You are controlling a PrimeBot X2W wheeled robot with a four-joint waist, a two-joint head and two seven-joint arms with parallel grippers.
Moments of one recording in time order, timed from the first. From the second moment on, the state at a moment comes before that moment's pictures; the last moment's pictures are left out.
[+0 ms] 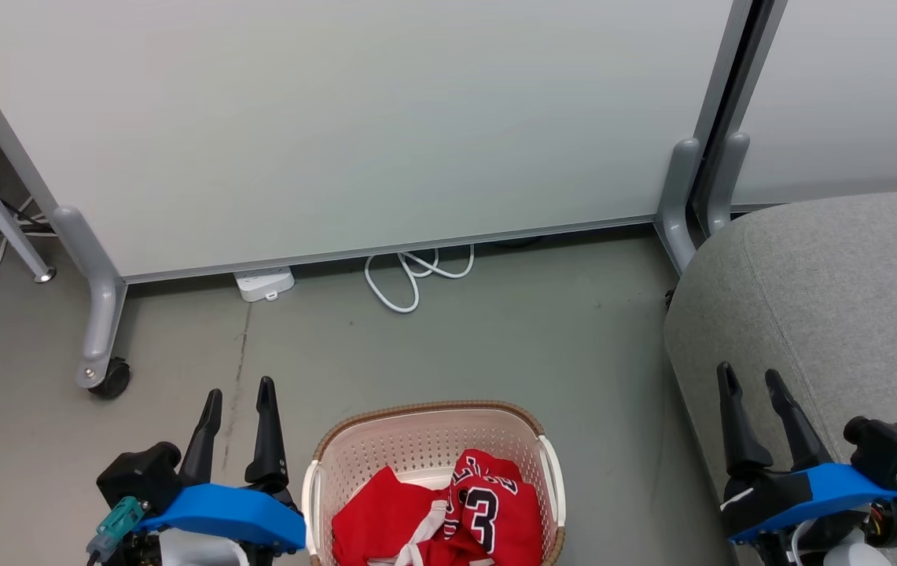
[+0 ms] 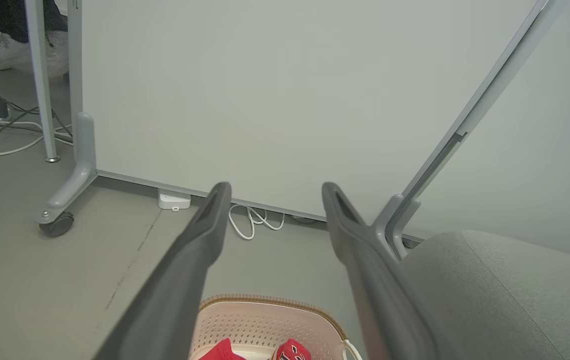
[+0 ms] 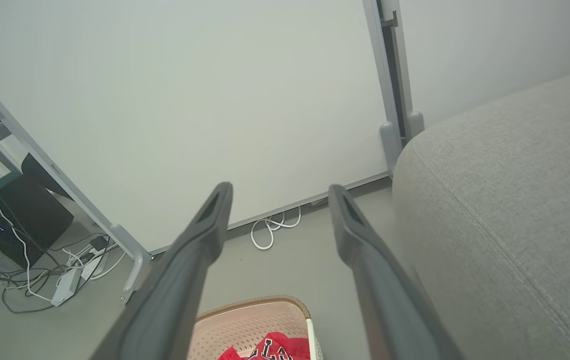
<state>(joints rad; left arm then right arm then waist) -0.07 0.05 -0.10 0.30 -0.47 -0.06 -0.18 -0.10 -0.04 -0.04 0.28 0.42 0.13 -0.14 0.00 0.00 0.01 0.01</state>
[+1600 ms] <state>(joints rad) -0.09 0.05 -0.15 0.33 -0.24 -0.06 -0.26 -0.11 -0.05 -0.03 0.30 0.11 0.13 -0.20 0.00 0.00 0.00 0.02</state>
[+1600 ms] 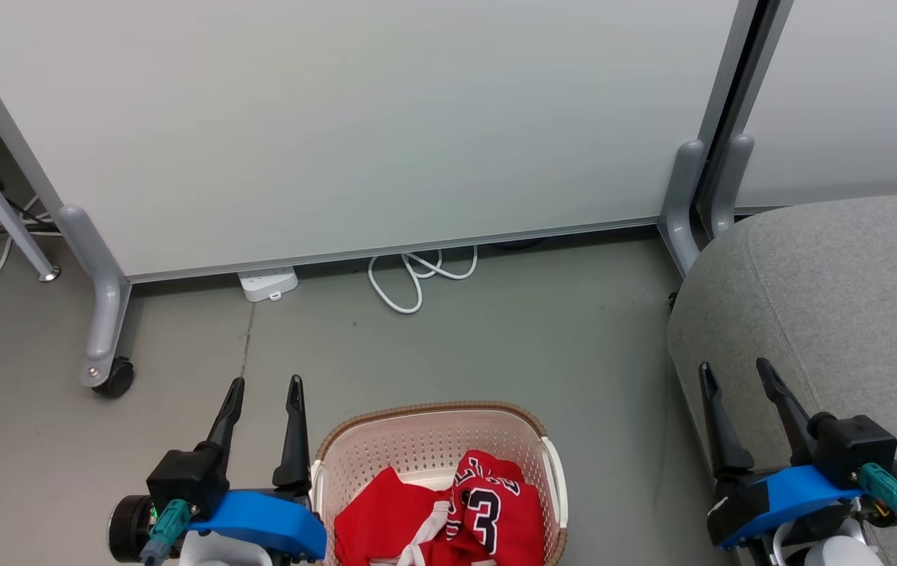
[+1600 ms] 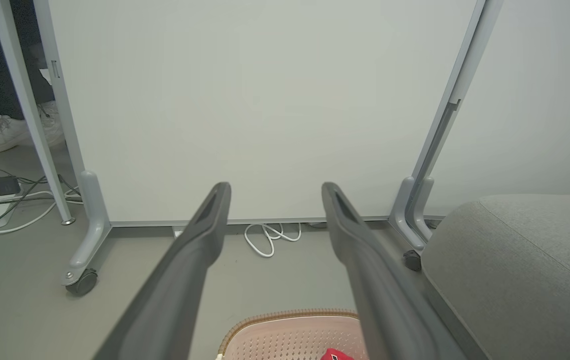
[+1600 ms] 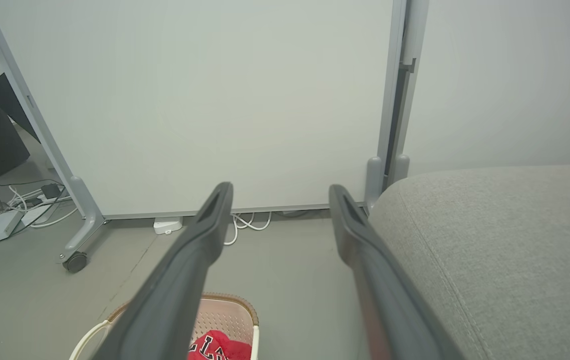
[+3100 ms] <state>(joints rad) -0.64 0.36 -0.56 0.81 -0.24 -0.13 0.03 -0.51 -0.05 0.21 0.12 0.20 0.13 -0.25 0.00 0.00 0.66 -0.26</state>
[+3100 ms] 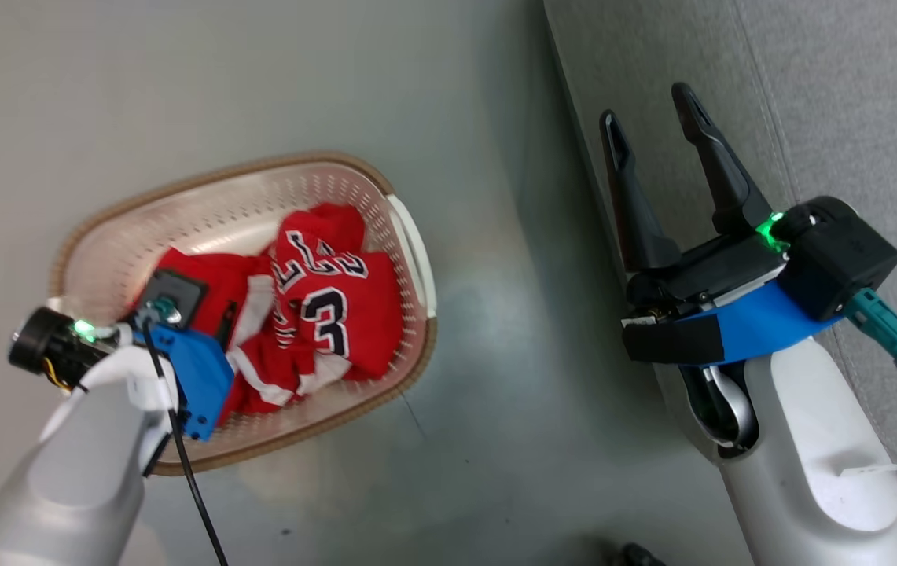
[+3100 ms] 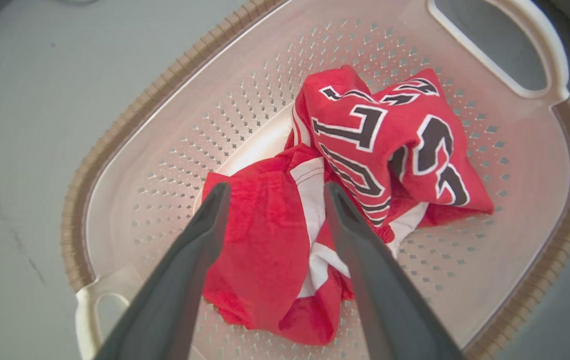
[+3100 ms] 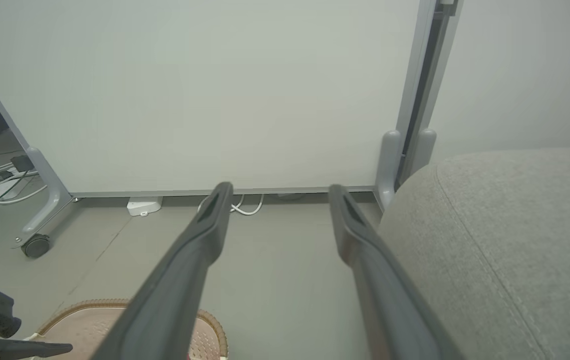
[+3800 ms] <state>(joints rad) -0.80 0.49 -0.70 0.93 -0.17 -0.09 0.18 -0.59 -0.05 0.30 0.08 0.33 0.13 -0.26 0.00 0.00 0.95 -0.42</state>
